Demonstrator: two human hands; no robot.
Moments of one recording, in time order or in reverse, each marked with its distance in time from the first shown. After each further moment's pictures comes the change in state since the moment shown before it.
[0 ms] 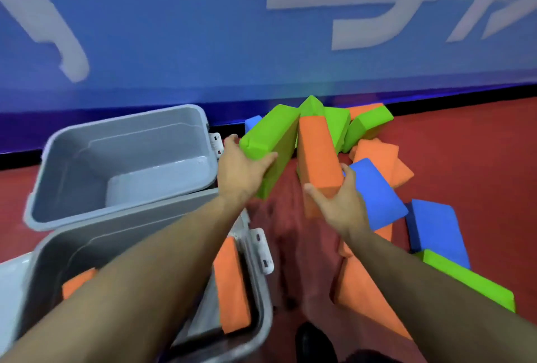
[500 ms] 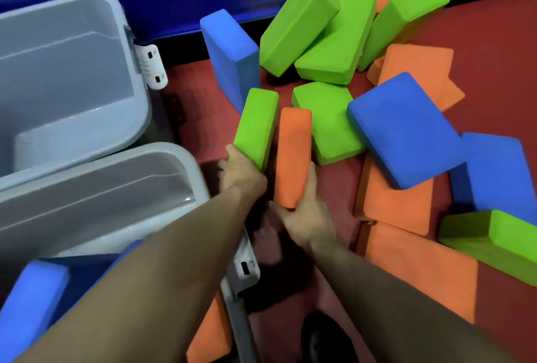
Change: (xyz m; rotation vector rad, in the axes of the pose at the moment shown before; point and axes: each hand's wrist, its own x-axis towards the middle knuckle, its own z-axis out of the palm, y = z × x) left_hand 0.043 -0.188 0.214 0.564 -0.295 -0.411; right_hand 0.042 0.171 0.190 -0.142 -0.275 0.264
